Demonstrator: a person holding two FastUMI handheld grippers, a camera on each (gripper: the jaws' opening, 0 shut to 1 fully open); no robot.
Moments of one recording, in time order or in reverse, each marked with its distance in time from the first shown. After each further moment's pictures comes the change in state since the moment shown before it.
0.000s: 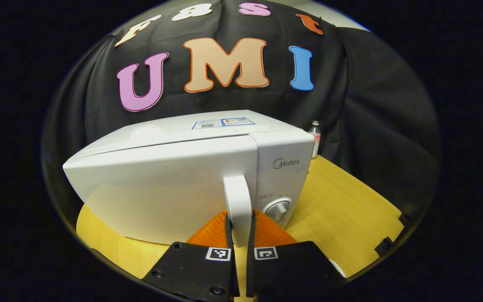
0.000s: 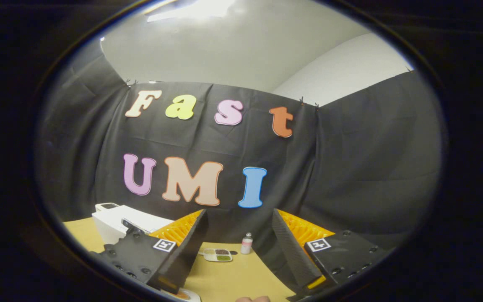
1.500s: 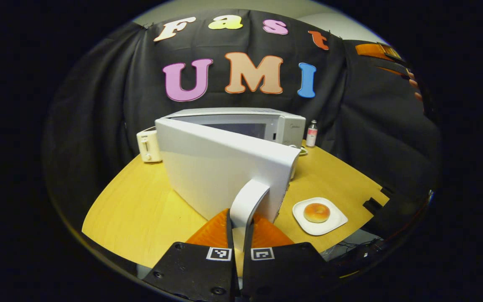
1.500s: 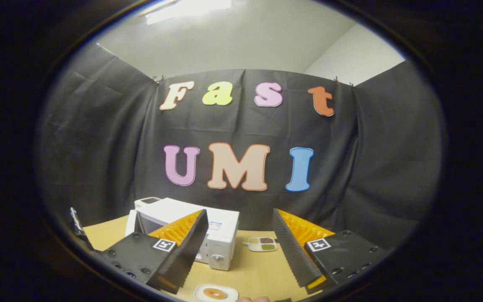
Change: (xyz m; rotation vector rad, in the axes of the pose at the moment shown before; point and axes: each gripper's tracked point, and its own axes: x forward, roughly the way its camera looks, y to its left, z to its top) left arm -0.232 0.097 -0.104 -0.086 -0.026 0.083; right arm -0.010 0.130 -0.051 0.083 0.132 0.283
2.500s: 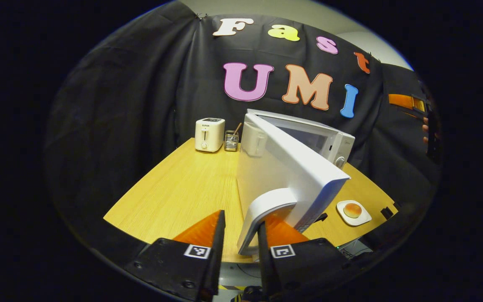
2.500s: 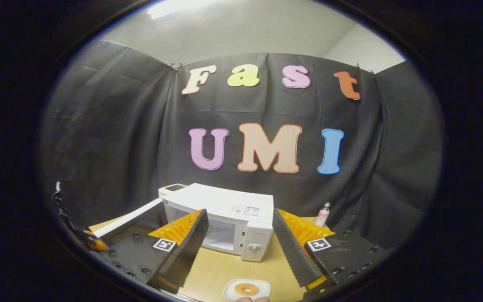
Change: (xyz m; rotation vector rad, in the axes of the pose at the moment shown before) left arm -0.061 0.154 -0.024 -0.158 -0.040 0.123; right arm 0.012 0.087 -0.054 -0.013 0.107 0.097
